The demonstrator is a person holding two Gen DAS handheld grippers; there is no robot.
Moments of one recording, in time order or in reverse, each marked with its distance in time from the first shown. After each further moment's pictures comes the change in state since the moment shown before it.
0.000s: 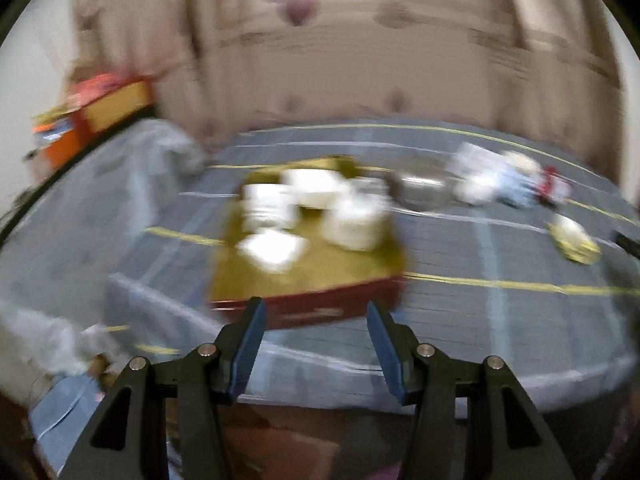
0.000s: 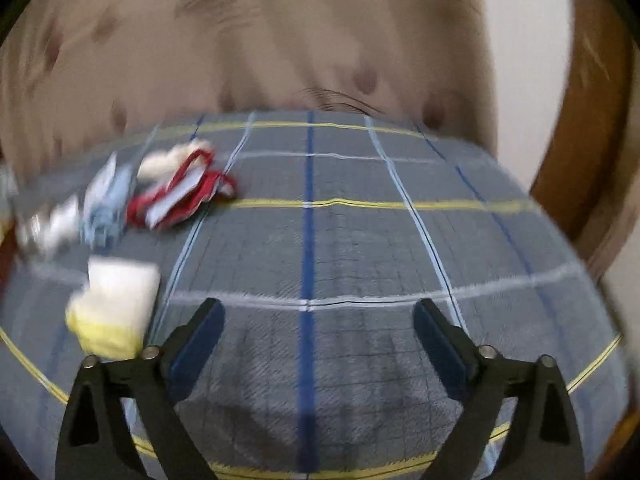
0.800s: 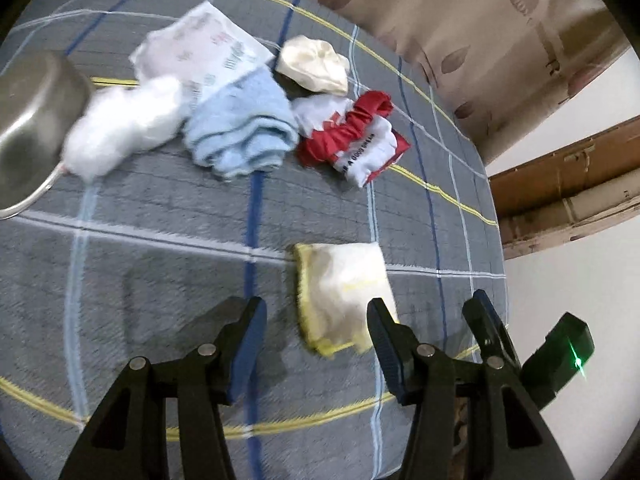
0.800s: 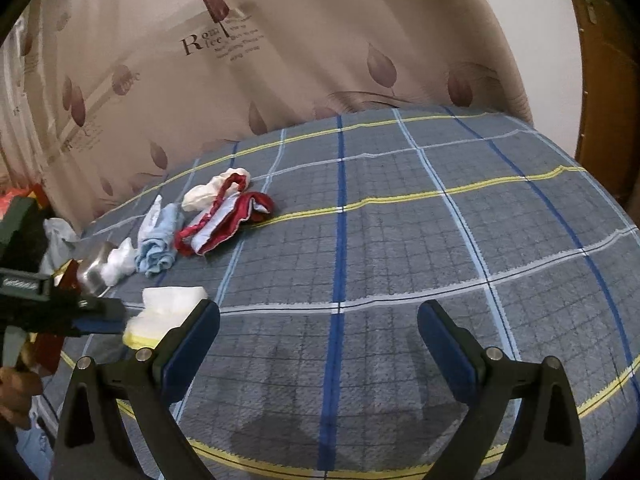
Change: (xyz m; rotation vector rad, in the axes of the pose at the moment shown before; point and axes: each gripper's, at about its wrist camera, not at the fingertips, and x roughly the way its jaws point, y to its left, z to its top) left arm 0.172 -0.240 0.108 -0.130 0.572 -0.724; right arm -0.005 -0.018 -0.006 0.098 -0.025 0.257
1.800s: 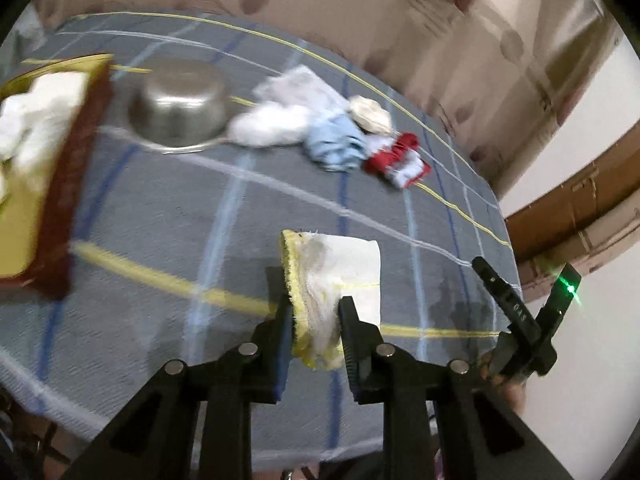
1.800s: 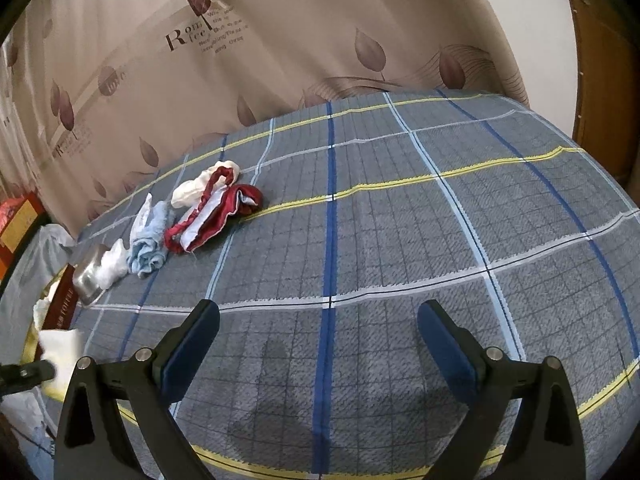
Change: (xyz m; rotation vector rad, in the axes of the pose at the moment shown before) left arm -0.099 0.046 -0.101 -0.049 -0.261 0.112; right arm 0.011 -0.007 0.001 0.041 0.055 -0.017
